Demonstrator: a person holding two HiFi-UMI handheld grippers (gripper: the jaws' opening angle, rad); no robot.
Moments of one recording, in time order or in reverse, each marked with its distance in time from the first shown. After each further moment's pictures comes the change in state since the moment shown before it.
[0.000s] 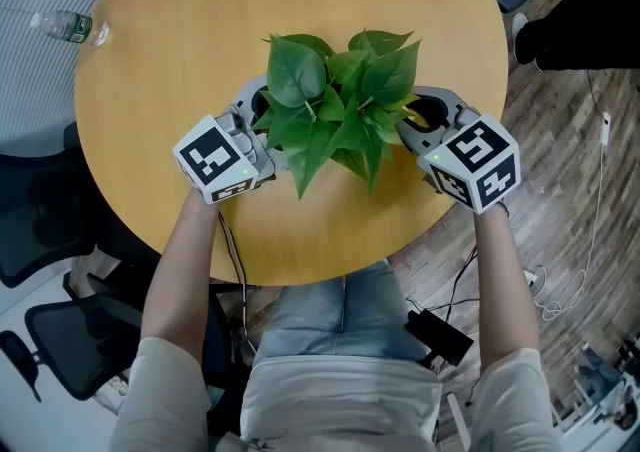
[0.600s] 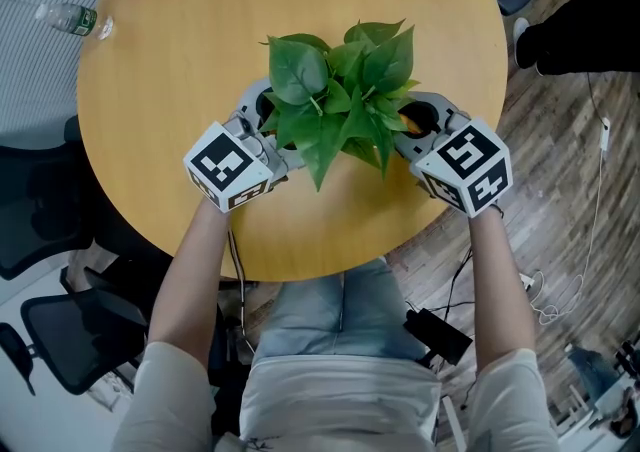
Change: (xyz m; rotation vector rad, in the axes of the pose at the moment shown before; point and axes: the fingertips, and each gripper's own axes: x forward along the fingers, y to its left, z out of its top) left arm 0.010 -0.005 0.003 -0.017 0.009 0.138; right arm -0.005 0.017 -0.005 -0.037 -0.007 0.049
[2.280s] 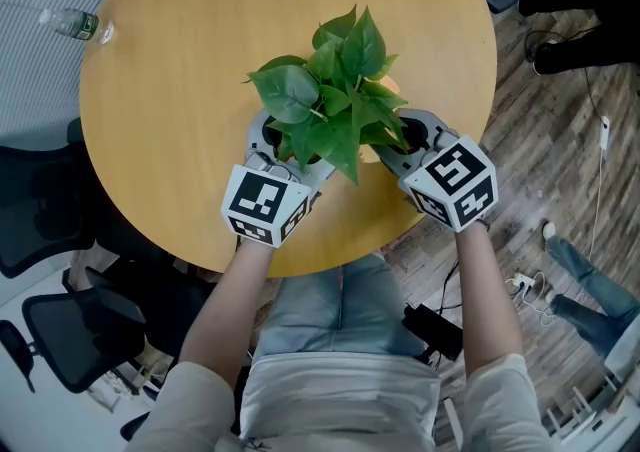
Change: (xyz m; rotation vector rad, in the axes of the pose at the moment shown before) left arm 0.005 -0.009 -0.004 -0.128 0.017 0.416; right arm -0.013 0.019 -0.012 0.062 -0.034 0.003
